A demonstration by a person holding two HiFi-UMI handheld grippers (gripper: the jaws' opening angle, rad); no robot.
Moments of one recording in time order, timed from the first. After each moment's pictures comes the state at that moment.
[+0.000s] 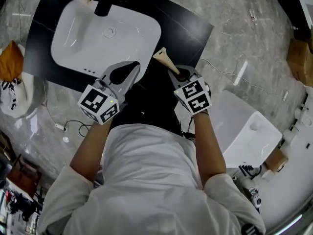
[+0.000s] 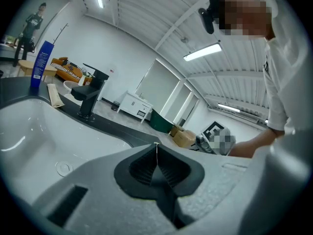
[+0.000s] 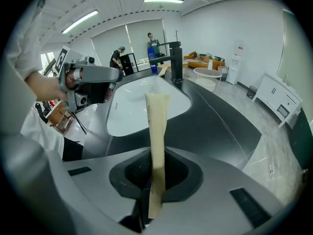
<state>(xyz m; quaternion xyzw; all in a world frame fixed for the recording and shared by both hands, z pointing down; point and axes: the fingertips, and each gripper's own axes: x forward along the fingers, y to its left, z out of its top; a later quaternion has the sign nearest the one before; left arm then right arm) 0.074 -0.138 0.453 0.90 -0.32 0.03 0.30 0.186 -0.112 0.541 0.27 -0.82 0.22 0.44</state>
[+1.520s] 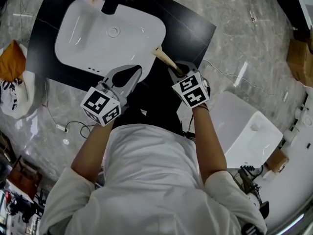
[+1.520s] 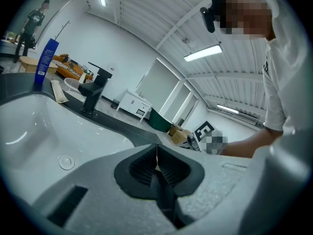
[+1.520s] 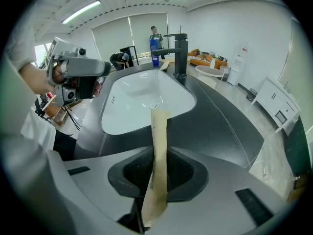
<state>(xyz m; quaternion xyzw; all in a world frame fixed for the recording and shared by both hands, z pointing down) 0.060 -0.119 0.458 0.90 -0.31 0.03 0.31 0.171 -0.115 0.558 0.27 -0.81 0.20 0.48</state>
